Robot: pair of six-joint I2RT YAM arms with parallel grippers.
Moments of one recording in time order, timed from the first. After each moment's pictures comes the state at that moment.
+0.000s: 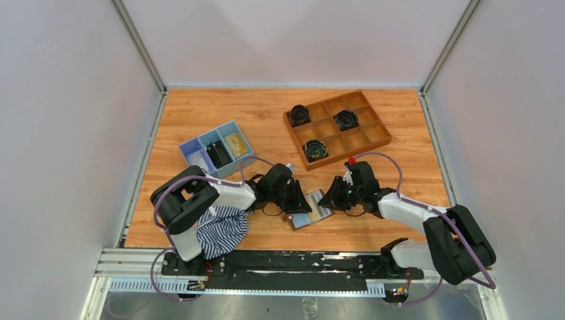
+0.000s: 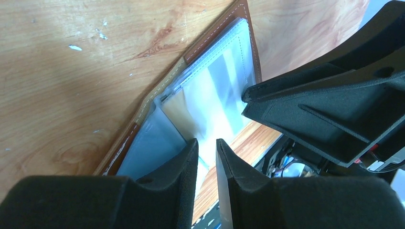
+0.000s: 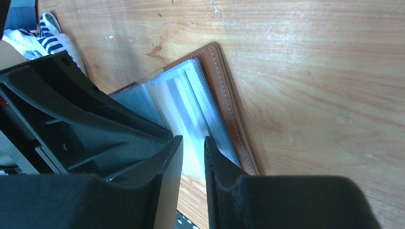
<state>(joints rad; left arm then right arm) -0.89 1.74 0.72 0.27 0.29 -1.08 0.45 1.25 0.40 0.01 -0.40 0.78</state>
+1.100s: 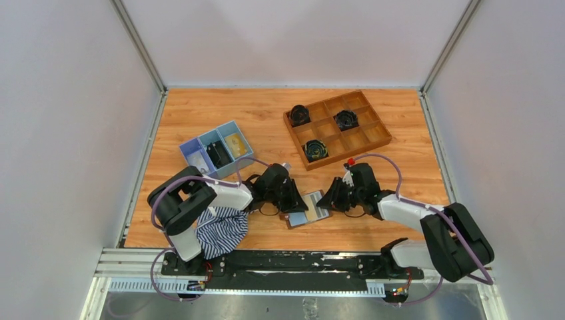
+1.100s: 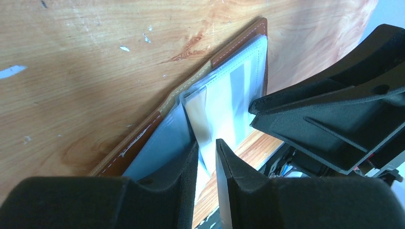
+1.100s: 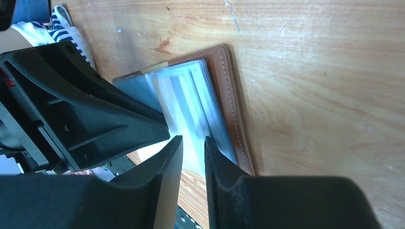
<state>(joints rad) -0.87 1.72 0.69 0.28 0.26 -1.11 0.45 1.27 0.36 0.09 -0.45 0.80</state>
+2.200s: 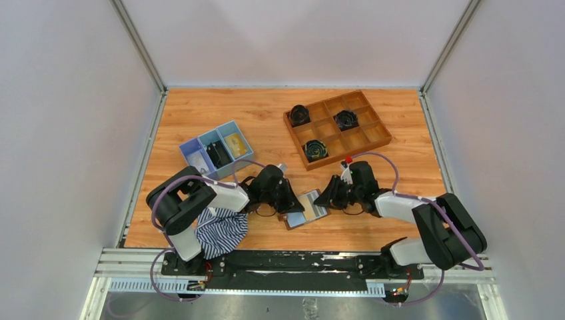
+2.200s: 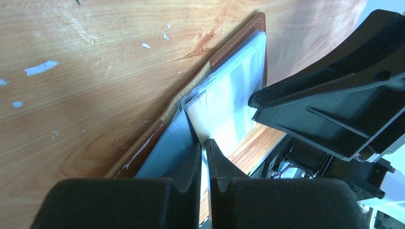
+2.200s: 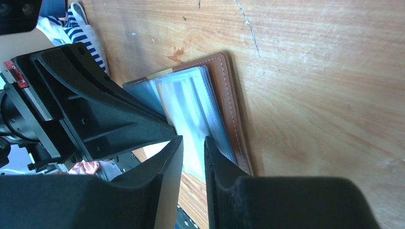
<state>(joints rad) -0.85 1.72 0.62 0.38 0.30 -1.12 0.44 1.37 0.37 0.21 -0.54 0.80</state>
